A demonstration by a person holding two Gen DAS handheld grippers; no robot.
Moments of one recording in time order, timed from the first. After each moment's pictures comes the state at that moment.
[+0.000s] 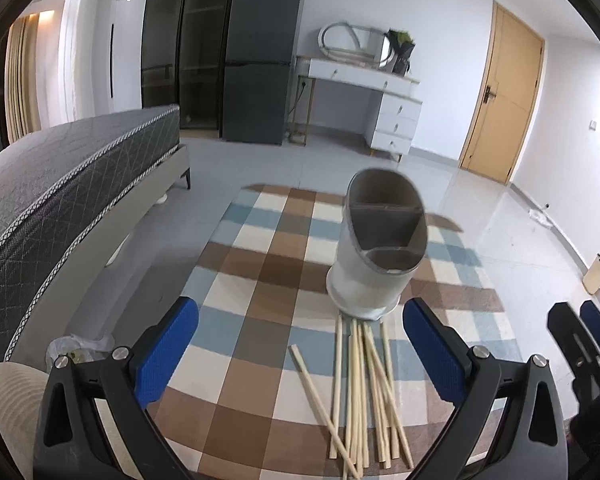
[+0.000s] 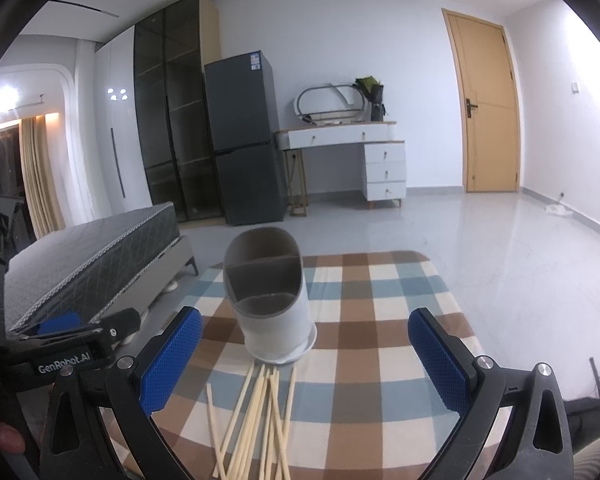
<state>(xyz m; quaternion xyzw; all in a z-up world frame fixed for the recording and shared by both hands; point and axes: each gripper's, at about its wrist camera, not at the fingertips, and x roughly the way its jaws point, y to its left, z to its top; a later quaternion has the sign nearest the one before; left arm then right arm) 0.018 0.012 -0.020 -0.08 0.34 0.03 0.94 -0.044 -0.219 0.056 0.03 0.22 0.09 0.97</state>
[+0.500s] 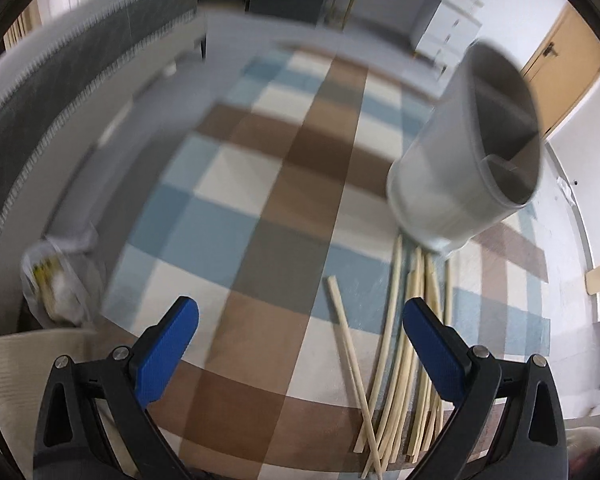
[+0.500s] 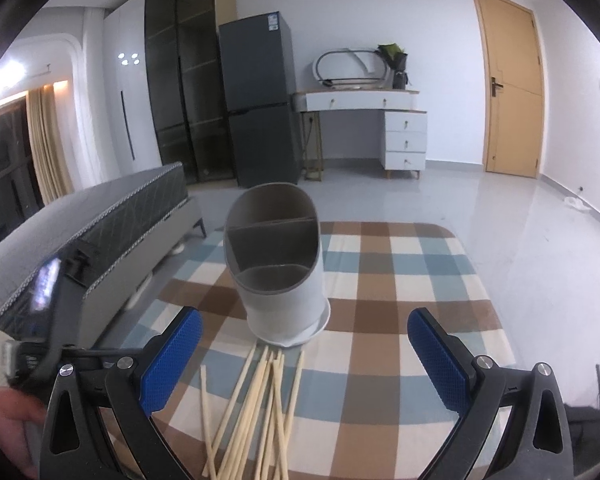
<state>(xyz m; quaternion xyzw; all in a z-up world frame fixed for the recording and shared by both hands) 0.087 0.043 -0.121 -0.16 0.54 0.05 0.82 0.002 -0.199 0.029 0.01 0.28 0.12 0.95</state>
